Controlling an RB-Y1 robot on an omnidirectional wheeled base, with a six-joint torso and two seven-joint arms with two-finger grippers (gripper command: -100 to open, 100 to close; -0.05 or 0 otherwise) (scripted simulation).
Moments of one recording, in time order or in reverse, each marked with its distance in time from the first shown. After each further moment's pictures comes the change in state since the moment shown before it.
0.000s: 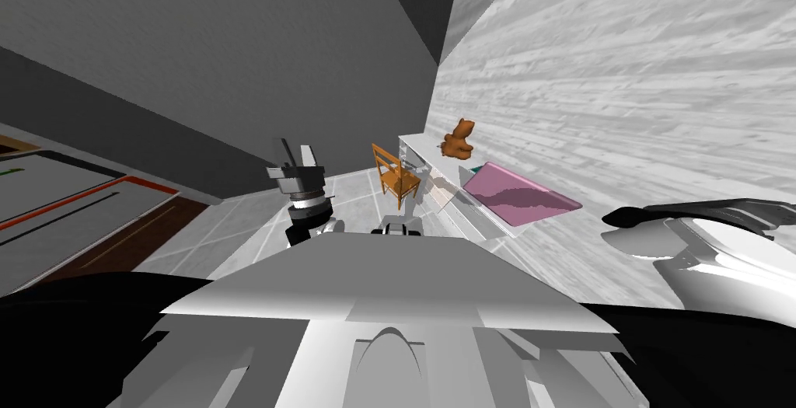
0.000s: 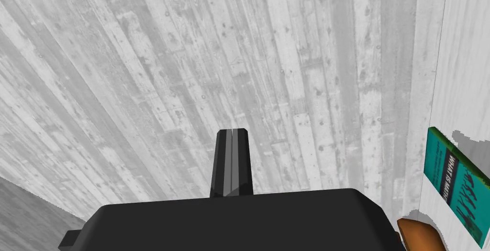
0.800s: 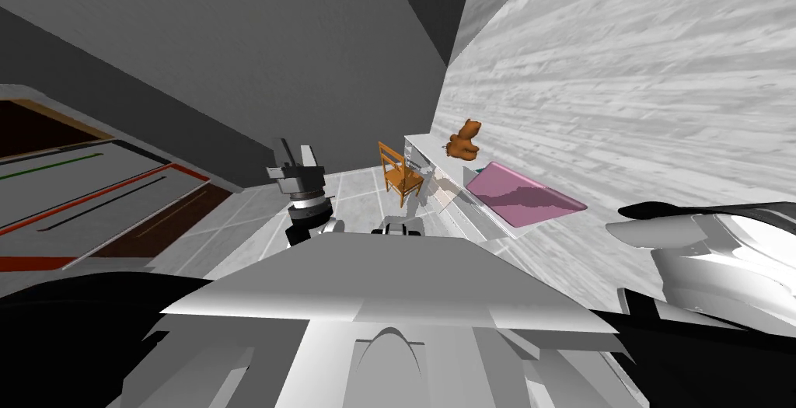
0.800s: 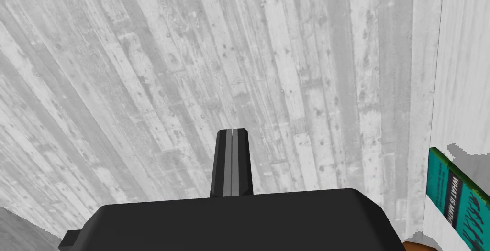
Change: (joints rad) left arm 0.000 0.000 0.000 0.000 0.000 0.000 0.000; right arm -0.160 0.004 -0.059 0.138 -0.054 0.025 0.225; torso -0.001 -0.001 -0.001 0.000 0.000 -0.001
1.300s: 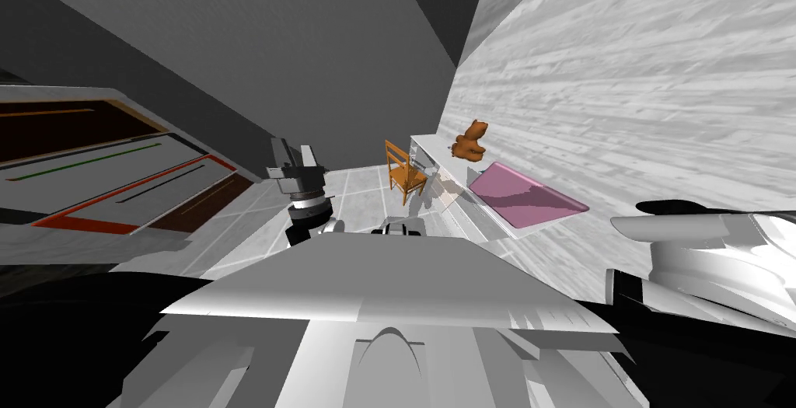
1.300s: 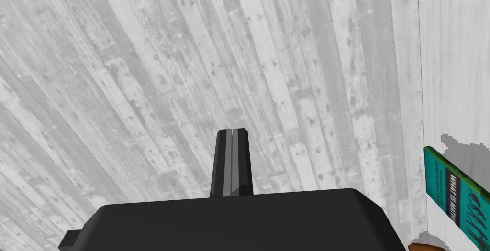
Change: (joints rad) left arm 0.000 0.000 0.000 0.000 0.000 0.000 0.000; right arm -0.130 0.000 -0.060 0.123 -0.057 0.021 0.140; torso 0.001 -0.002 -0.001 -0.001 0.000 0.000
